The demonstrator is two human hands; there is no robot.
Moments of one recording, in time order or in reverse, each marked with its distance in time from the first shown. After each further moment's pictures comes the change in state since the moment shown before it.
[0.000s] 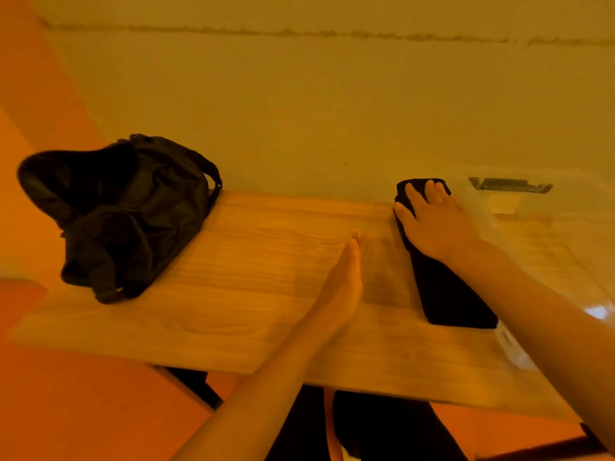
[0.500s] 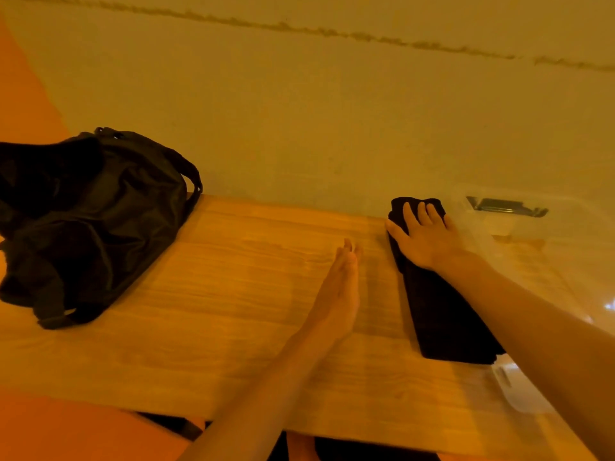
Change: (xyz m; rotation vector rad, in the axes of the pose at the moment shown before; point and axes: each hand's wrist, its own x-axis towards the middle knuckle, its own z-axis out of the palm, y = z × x) left_hand 0.037 0.006 0.002 0.142 -0.021 0.082; right_hand 0.065 0.020 0.033 -0.110 -0.176 0.083
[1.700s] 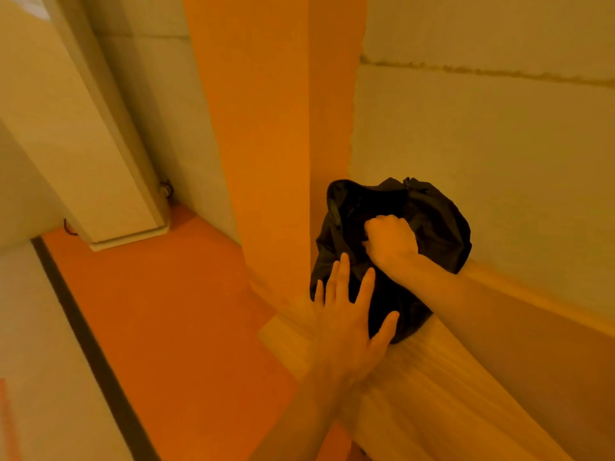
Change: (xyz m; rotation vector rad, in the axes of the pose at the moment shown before) left_hand -0.095 -0.148 -0.313 0.739 0.882 0.063; right_hand -0.029 -0.522 -0.026 -0.083 0.319 -0.852
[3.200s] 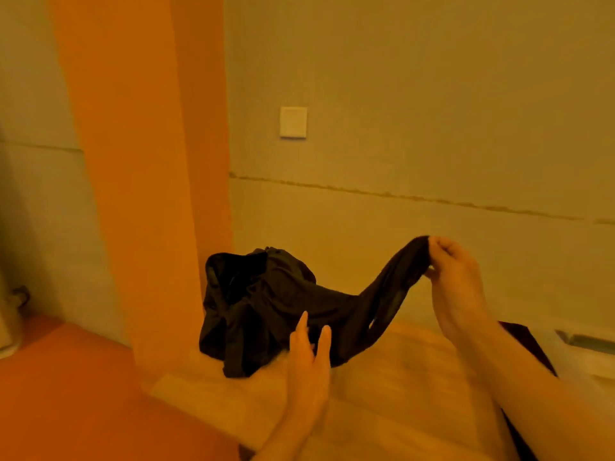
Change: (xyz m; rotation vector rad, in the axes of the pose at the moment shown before) left_hand -0.049 0.179 -0.019 -0.845 -0.207 -0.370; right_hand -0.304 0.170 -0.180 1.533 0.853 0.473
